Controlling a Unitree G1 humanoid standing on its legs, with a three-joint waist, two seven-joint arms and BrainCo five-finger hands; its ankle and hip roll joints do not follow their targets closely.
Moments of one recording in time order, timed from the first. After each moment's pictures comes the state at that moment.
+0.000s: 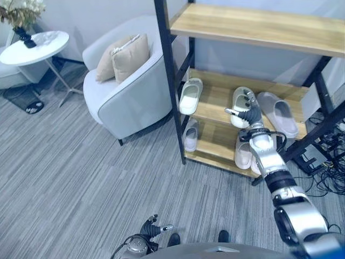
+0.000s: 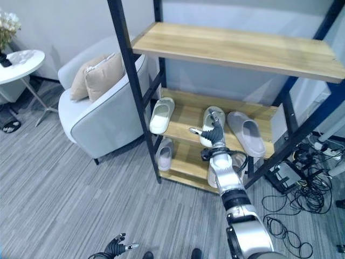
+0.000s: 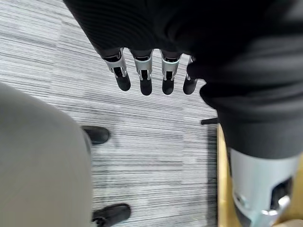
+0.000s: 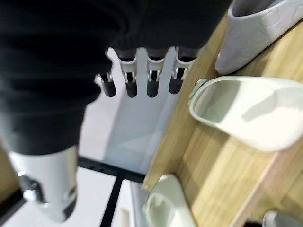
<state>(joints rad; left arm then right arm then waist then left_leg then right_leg) 0.01 0.10 -0.16 1.18 0.01 -0.17 0.03 -0.64 -0.26 0.04 0.68 -0.07 -0.13 -0.28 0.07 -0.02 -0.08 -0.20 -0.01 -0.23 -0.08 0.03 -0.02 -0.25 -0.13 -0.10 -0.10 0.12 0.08</state>
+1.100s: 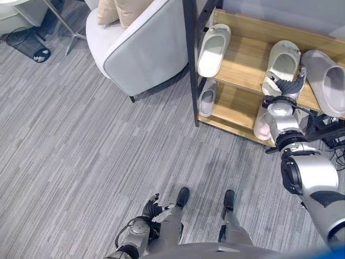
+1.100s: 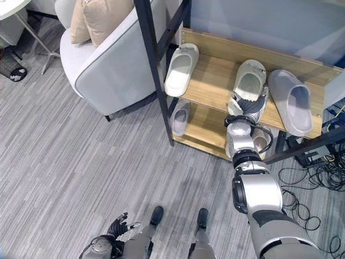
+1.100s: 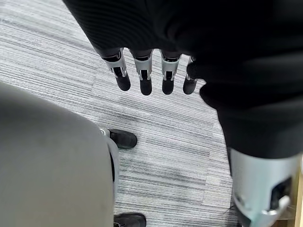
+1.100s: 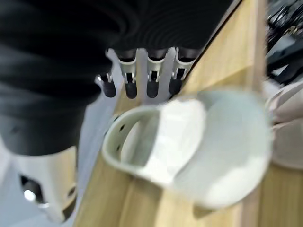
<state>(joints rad) -0.06 0.08 -0.15 1.16 -0.08 -0.25 0.05 -1.09 -0.37 -0.03 1.22 0.09 -0.22 -0.63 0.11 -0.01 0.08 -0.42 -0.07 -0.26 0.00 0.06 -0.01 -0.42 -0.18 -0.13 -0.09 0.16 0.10</state>
